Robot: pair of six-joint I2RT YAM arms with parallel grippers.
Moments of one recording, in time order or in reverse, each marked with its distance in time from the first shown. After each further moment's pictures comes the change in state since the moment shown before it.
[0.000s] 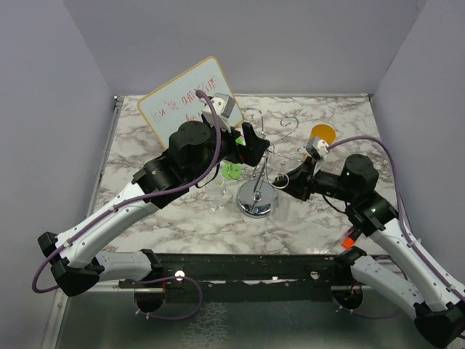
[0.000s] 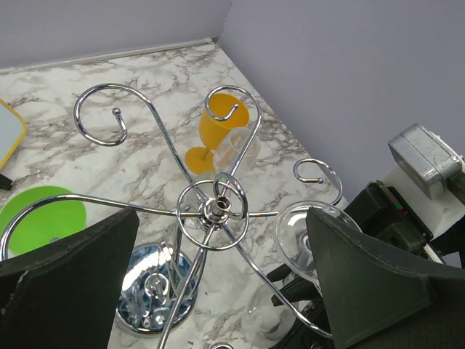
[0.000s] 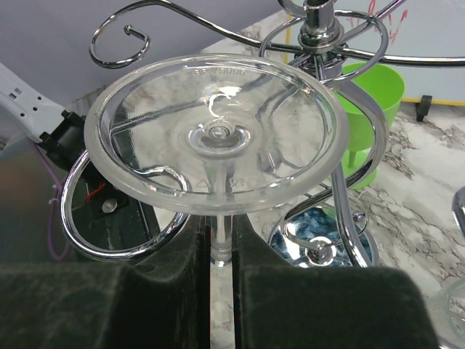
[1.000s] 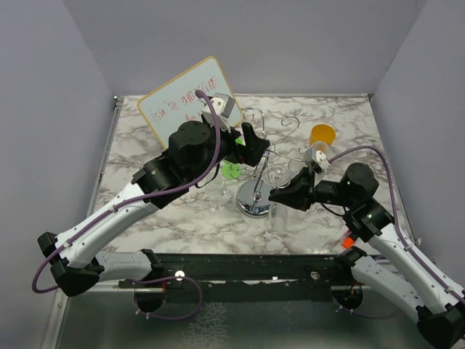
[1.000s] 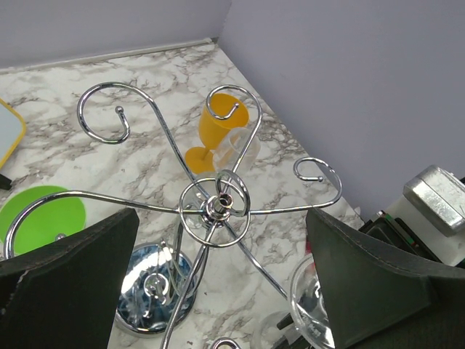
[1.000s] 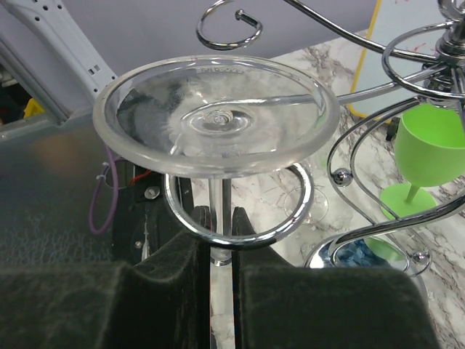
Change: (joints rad) left arm 0.000 -0.001 0.000 0.000 0.000 -0.003; right arm 0.027 -0.031 -0.103 0.169 -0.187 0.027
